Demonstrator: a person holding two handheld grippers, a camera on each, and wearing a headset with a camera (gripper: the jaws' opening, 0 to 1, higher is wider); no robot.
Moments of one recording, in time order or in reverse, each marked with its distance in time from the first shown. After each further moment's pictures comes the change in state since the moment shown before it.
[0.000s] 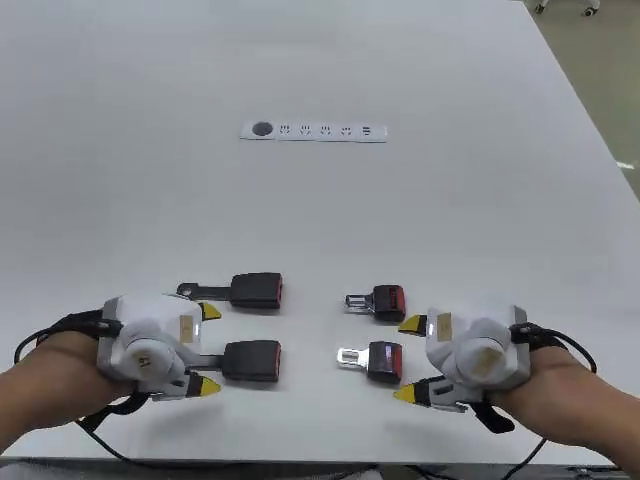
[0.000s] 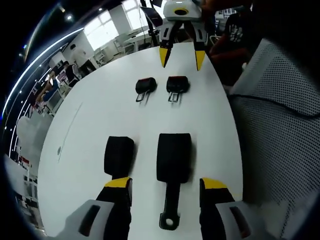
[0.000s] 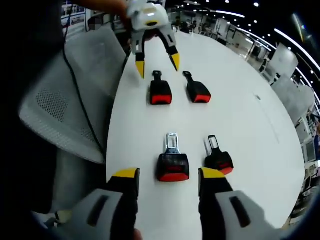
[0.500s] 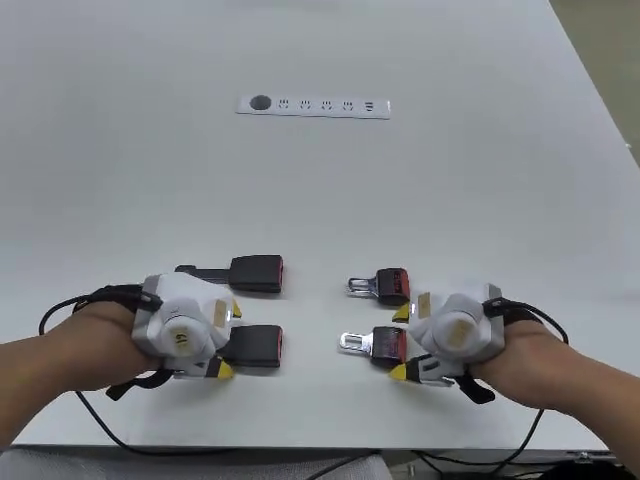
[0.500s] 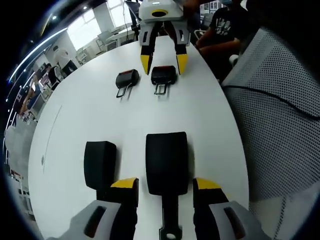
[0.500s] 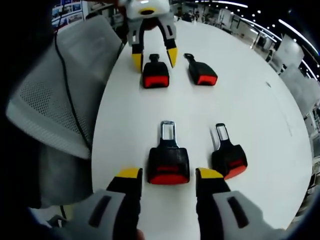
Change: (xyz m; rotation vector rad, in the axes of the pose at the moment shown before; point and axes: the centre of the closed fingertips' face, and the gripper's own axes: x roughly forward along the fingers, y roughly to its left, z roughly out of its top) left arm 0.032 -0.013 -0.003 0.049 0.030 -0.133; right arm 0.034 -0.008 -0.023 0.031 0.085 0.066
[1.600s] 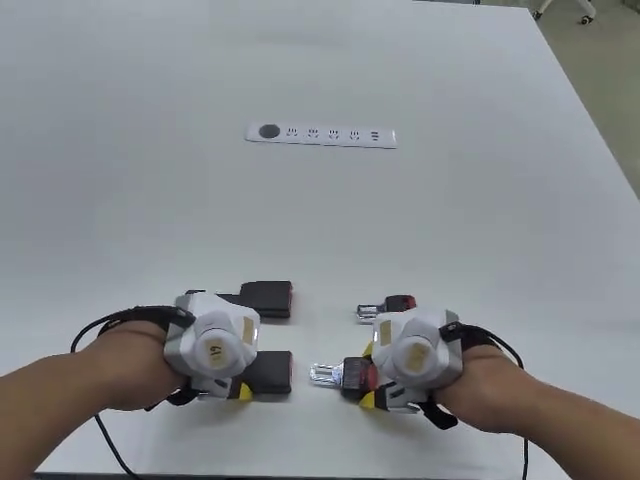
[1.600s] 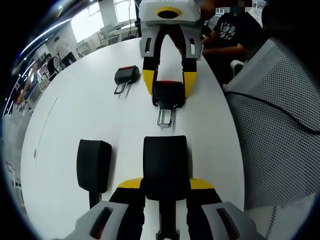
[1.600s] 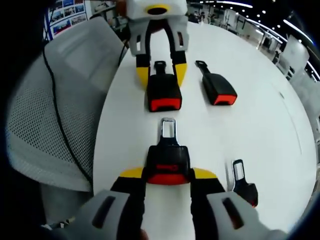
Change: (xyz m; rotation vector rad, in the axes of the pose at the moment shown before) left arm 0.004 -0.002 0.002 -0.079 0.008 -0.052; right arm 0.032 0.014 0.056 -0.020 -0.023 0.049
